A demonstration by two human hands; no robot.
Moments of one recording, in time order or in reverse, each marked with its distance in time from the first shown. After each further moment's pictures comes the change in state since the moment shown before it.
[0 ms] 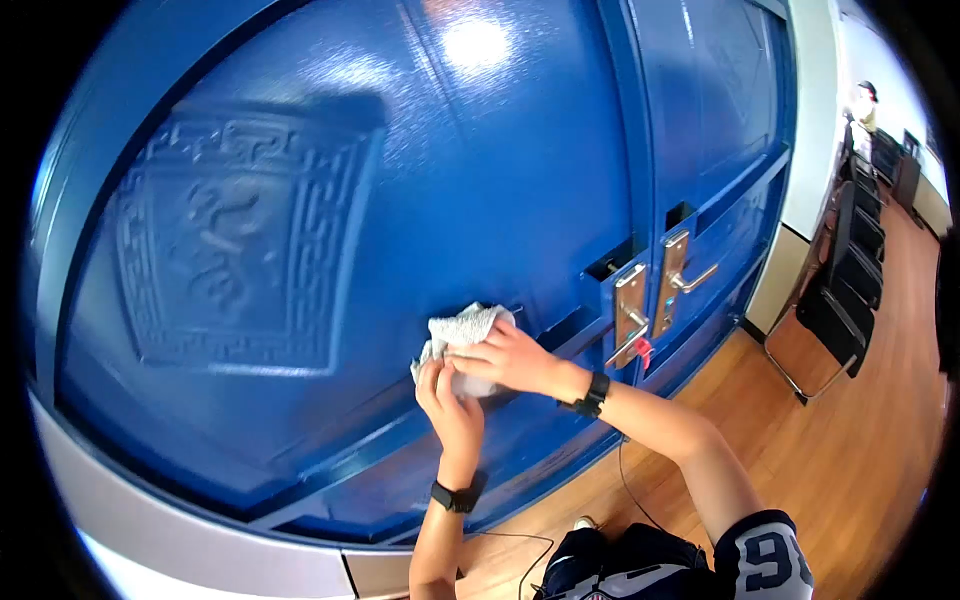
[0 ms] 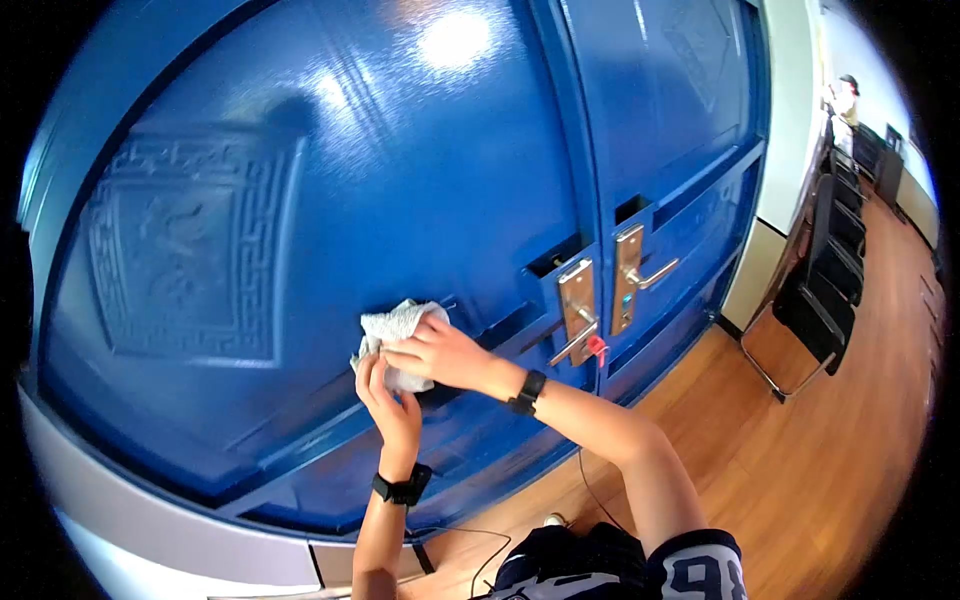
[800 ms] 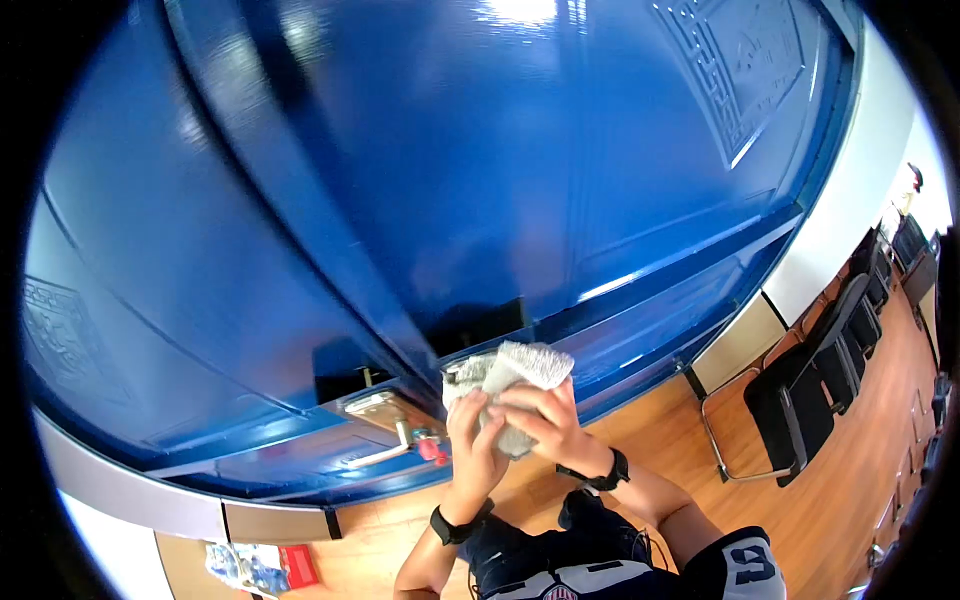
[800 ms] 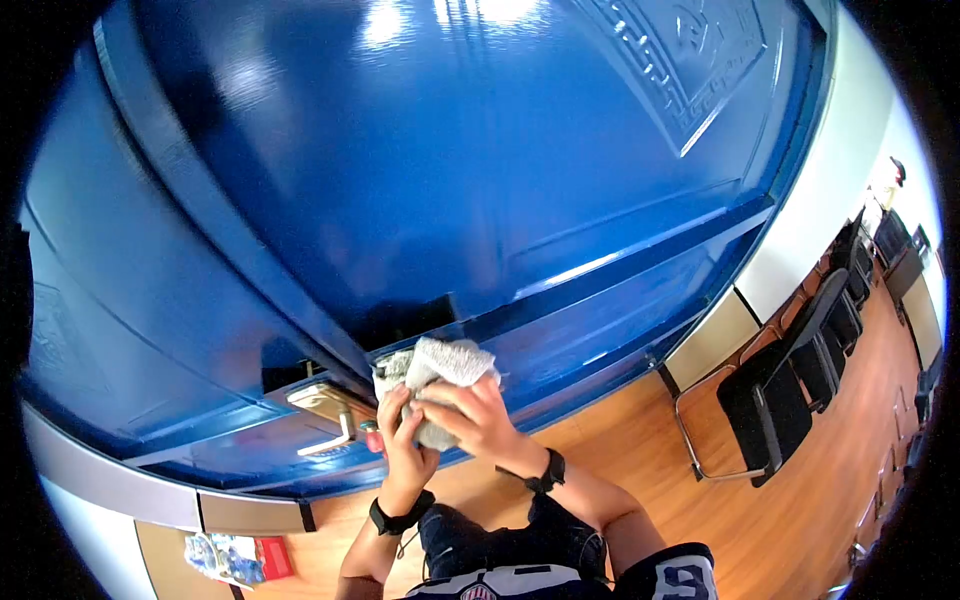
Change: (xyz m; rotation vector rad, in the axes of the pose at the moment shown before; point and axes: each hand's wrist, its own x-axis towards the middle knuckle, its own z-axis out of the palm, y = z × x) left_hand 0.029 0.268 0.292 -0.255 -0.101 -0.085; right_hand -0.247 0.230 -0.190 0.357 0.174 0.326
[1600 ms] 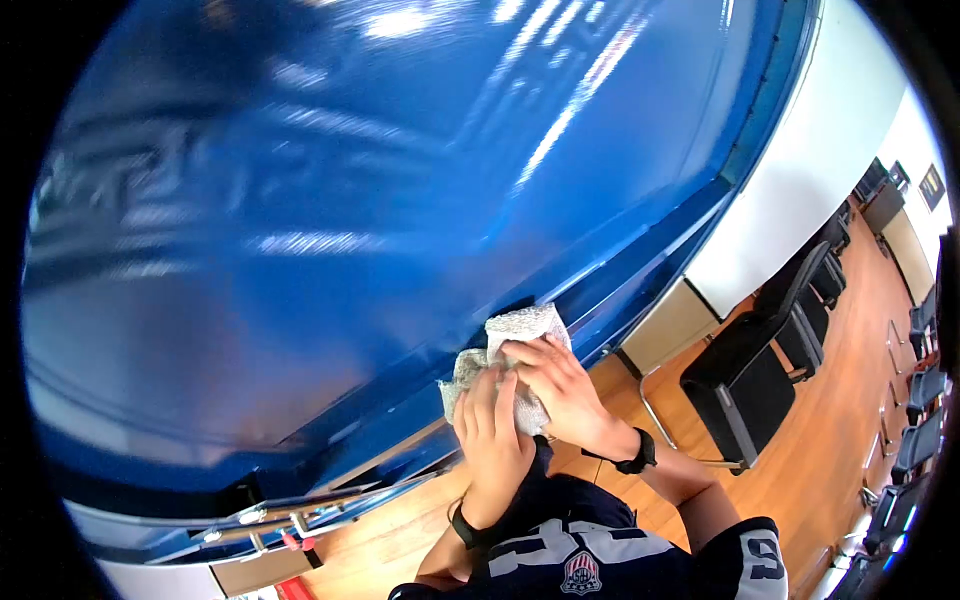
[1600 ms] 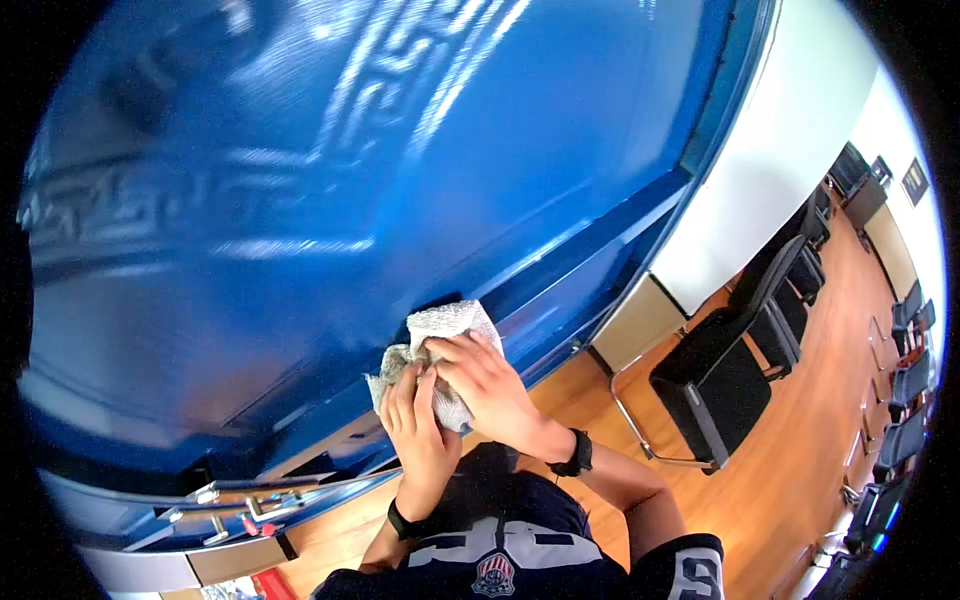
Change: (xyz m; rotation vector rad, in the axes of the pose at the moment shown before) left_hand 0.125 0.116 0.306 0.131 -0.324 -0.187; right_hand -0.036 0.226 -0.250 -0.128 -0.332 0.425
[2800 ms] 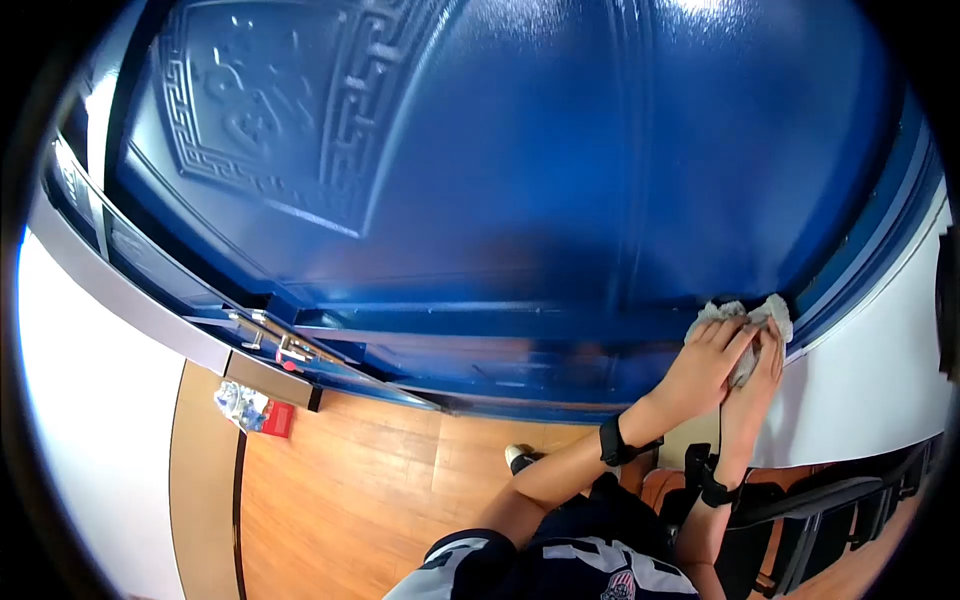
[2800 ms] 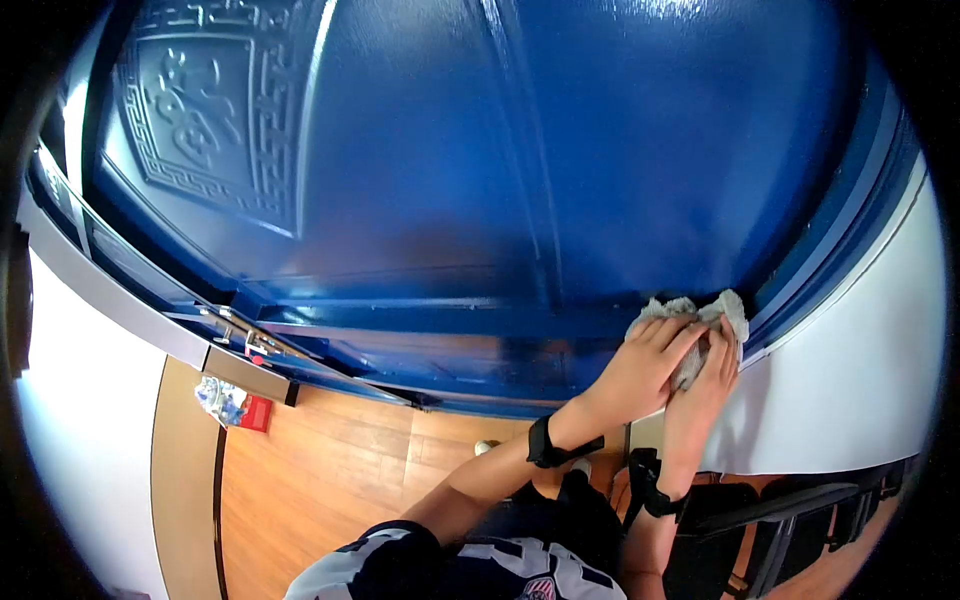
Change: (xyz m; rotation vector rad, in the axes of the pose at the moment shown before) left_hand 0.206 0.233 0.280 -0.302 0.051 0.148; right_hand -0.024 0.276 -0.254 -0.185 0.263 0.348
